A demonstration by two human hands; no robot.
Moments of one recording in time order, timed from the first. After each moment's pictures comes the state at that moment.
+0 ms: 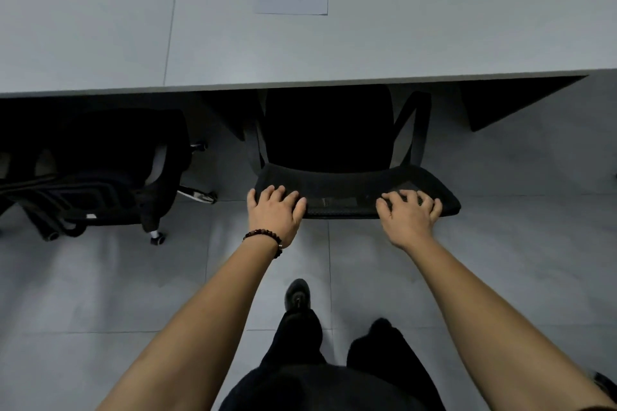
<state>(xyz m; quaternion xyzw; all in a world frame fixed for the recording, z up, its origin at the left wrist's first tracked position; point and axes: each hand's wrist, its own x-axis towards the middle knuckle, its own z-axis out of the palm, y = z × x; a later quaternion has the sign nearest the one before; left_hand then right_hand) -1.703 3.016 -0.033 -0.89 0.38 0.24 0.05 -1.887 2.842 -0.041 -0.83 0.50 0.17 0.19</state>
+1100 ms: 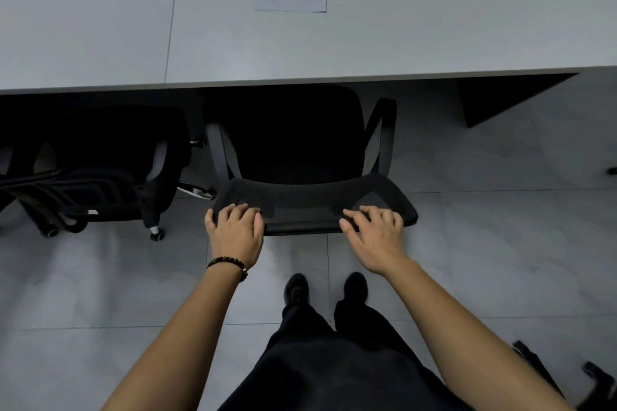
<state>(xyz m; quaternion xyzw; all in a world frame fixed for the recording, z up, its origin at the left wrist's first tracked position) -1.698 3.096 -0.032 -0.94 0.30 0.17 0.00 -1.893 2.910 -0.025 -0.89 0.36 0.17 0.20</state>
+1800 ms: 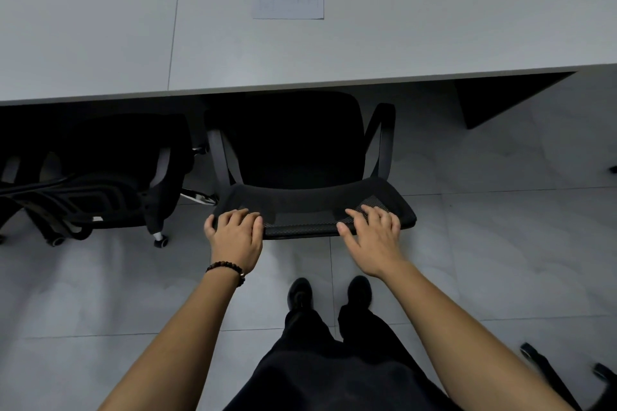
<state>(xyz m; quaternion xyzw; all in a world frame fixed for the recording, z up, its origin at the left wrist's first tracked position) -1.696 3.109 -0.041 -0.94 0.31 0.14 -0.03 -1.891 2.919 -0.033 -0.88 0.38 0.17 0.22</state>
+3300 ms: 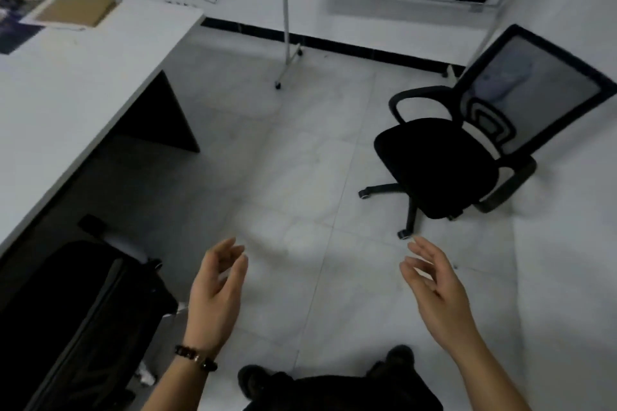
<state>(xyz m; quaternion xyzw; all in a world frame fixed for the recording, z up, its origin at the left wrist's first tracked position) -2.056 3.042 0.109 -0.58 0.58 0.48 -0.32 -2.327 3.185 0.099 -0.28 0.76 -0.48 0.34</state>
